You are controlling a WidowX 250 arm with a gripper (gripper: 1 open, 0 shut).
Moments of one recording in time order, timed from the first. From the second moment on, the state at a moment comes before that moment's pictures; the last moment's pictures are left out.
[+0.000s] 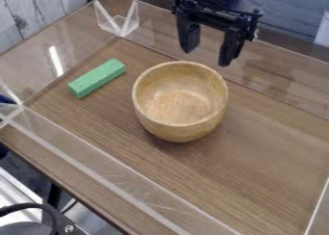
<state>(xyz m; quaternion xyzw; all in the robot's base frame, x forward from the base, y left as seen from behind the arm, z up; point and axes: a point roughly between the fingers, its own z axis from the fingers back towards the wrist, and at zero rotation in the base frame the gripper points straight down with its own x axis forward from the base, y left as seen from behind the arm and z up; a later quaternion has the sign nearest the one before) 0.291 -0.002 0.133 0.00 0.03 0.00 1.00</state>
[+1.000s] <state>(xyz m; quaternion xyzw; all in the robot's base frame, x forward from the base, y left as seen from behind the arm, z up) 0.247 0.104 0.119 -0.01 0.05 0.02 1.00</state>
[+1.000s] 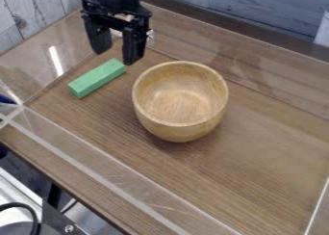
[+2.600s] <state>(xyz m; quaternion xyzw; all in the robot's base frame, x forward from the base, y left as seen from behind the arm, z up) 0.248 0.181 0.043 0.00 0.06 0.02 1.00</state>
